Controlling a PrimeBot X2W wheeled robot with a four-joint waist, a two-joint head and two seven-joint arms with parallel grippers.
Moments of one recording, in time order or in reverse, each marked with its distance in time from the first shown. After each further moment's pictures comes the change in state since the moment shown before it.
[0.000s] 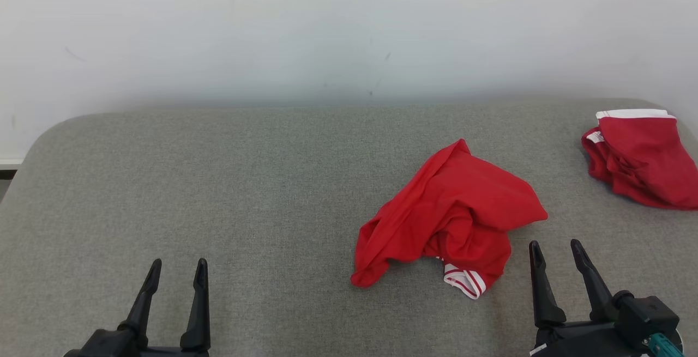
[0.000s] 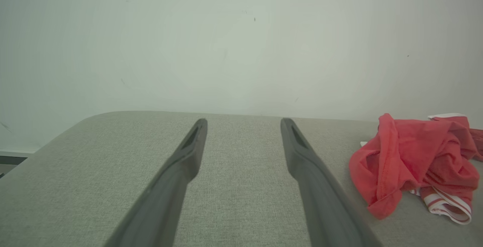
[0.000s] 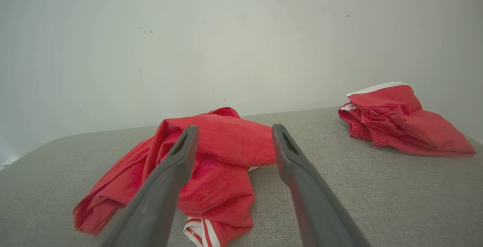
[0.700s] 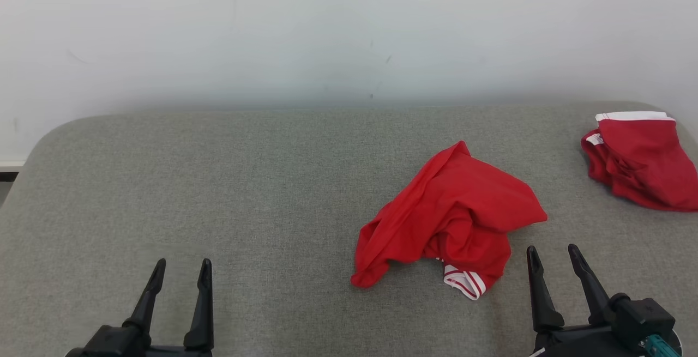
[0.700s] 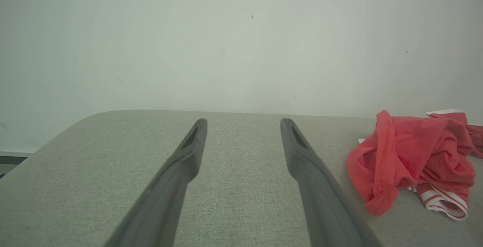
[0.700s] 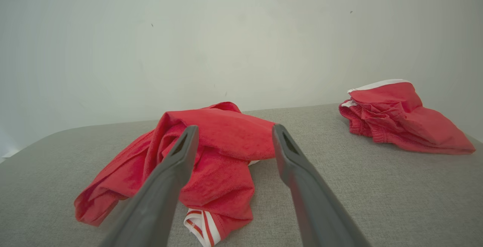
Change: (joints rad) left arm 0.000 0.012 -0.023 -0.015 -0.006 0.016 0.026; right arm 0.010 -0.002 0.003 0.000 -0.010 0.000 0.016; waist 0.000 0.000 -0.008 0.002
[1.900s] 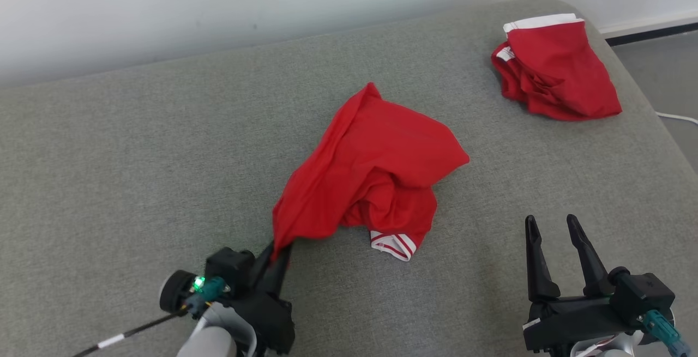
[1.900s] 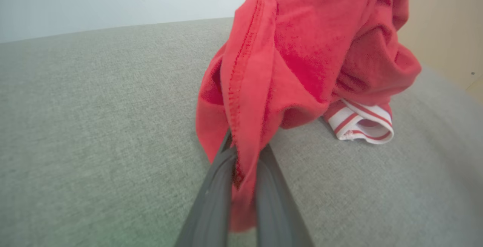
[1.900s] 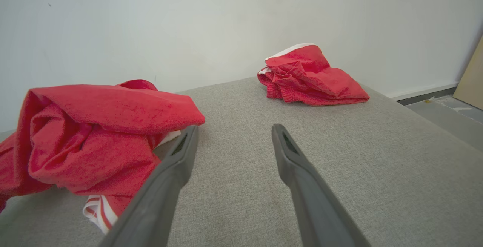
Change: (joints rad) left arm -0.402 -0.014 -0.397 0.506 -0.092 -0.045 -0.007; right arm -0.094 0.023 -0.007 0.038 0.010 0.000 -0.029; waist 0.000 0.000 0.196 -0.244
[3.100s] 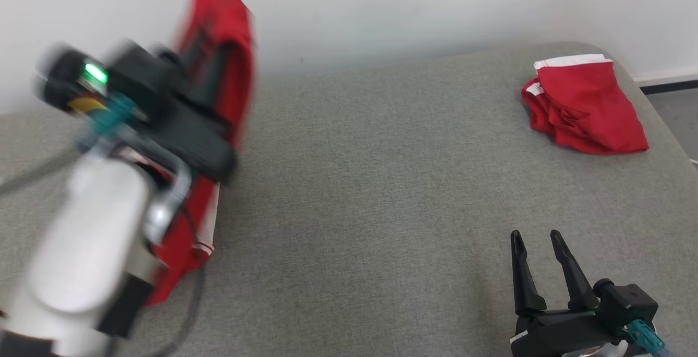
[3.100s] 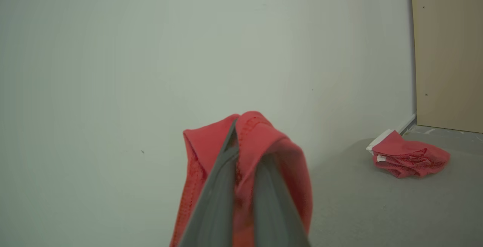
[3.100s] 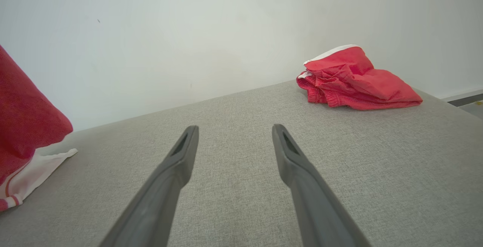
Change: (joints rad) left arm -0.432 0.252 0.042 -0.404 0.010 0.017 0.227; right arm 0.021 0.022 0.026 0.031 0.026 0.000 -0.006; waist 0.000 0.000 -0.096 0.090
